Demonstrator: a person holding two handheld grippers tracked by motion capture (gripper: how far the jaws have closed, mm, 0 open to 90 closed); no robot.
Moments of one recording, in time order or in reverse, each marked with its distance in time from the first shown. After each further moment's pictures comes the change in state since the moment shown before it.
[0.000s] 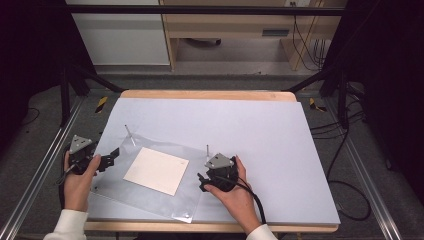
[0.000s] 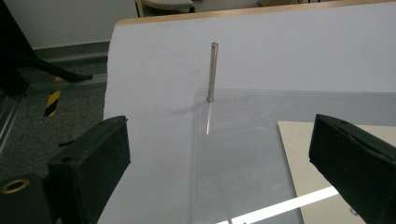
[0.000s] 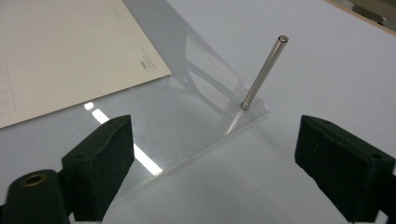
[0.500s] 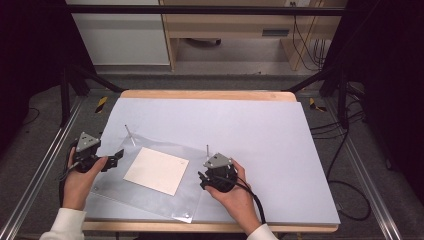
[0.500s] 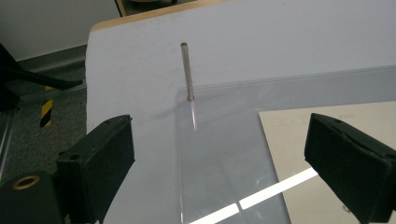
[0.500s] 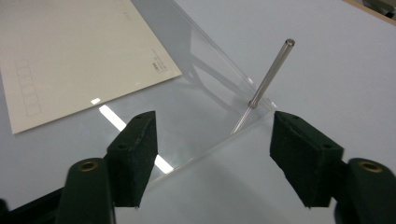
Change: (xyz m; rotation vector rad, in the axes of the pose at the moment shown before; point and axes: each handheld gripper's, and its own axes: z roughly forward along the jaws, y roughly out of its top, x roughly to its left) left arm -0.009 0.018 0.004 0.075 -0.041 0.121; right arm 0.003 0.010 -0.008 0.028 0.028 0.013
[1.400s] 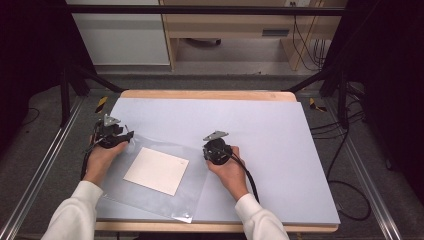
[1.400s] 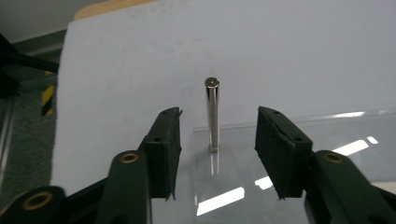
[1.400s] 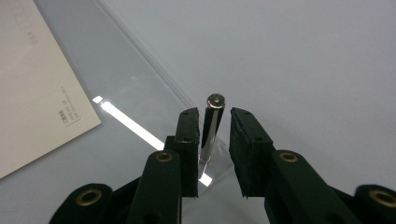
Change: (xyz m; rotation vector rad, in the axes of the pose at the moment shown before) left arm 0.016 0.022 0.096 0.094 0.028 -0.029; right arm -0.047 0.025 0.067 0.092 -0.005 0.128
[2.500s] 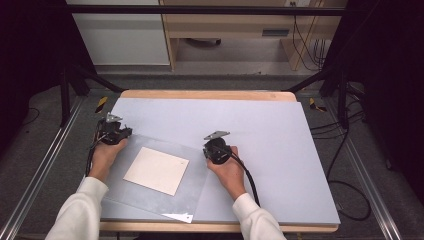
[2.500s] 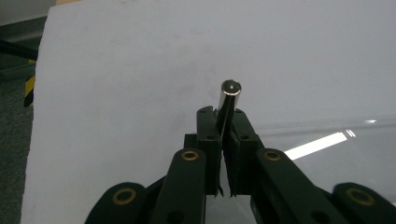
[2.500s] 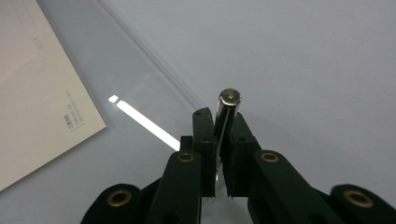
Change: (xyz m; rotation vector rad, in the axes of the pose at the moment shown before) left arm 0.007 0.005 0.011 0.043 -0.022 -0.008; right arm -0.003 -0.002 0.008 0.008 0.057 0.059
